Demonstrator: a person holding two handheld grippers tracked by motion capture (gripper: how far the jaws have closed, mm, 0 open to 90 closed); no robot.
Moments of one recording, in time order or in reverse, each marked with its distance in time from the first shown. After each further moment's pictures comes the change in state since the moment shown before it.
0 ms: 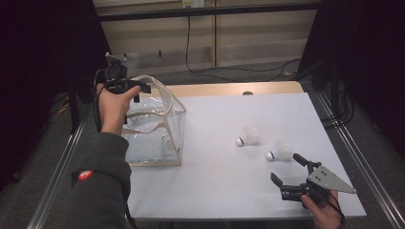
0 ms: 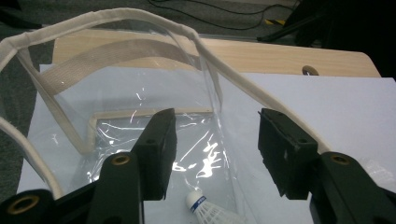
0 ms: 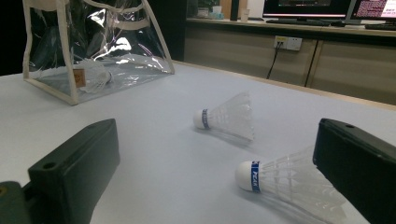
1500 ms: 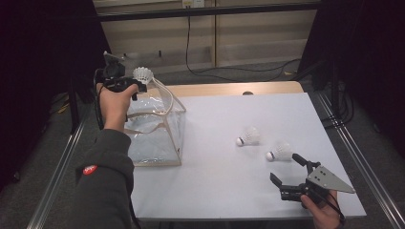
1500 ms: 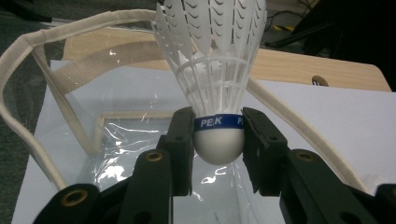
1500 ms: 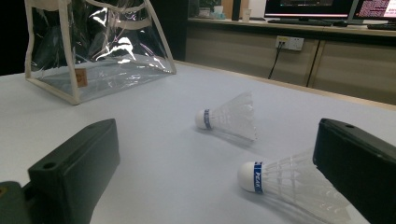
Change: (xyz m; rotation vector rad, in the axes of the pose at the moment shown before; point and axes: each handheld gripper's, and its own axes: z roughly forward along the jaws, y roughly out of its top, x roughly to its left) left arm 0.008 0.004 0.009 -0.005 0.038 -0.062; right arm 0.001 0.000 0.001 0.001 0.009 -0.003
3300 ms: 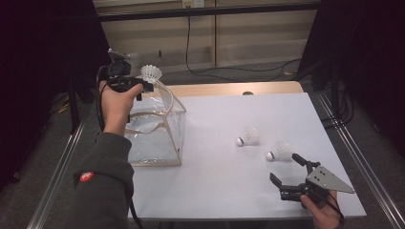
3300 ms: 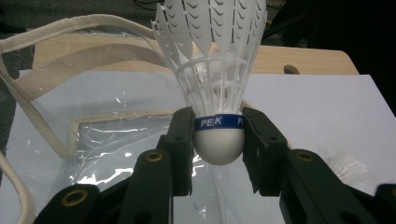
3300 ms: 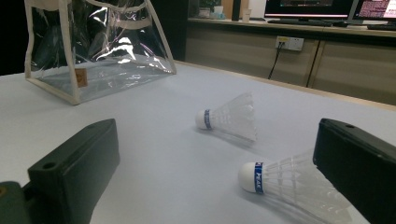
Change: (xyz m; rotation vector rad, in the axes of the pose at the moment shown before) left arm -0.024 -0.002 -0.016 -0.003 -0.069 0.071; right arm 0.001 0.000 0.000 0.002 -0.002 0.003
